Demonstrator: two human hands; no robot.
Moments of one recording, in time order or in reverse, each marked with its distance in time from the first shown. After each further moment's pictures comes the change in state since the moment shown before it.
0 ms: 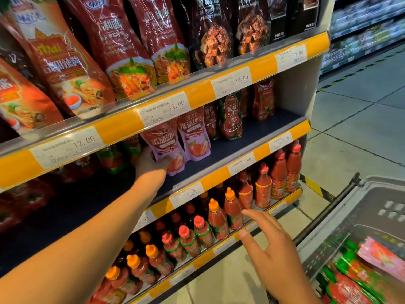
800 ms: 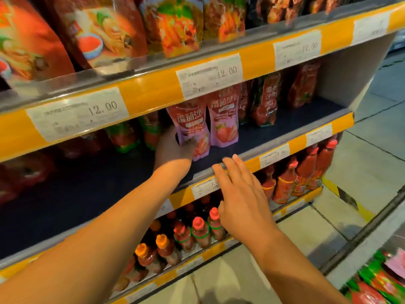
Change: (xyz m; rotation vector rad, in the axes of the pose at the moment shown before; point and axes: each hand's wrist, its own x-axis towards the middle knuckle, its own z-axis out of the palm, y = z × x) left_hand -0.001 -0.003 -0.005 0.140 -0.047 0.058; right_hand 0.100 -0.050 0.099 -0.693 -0.163 -0.294
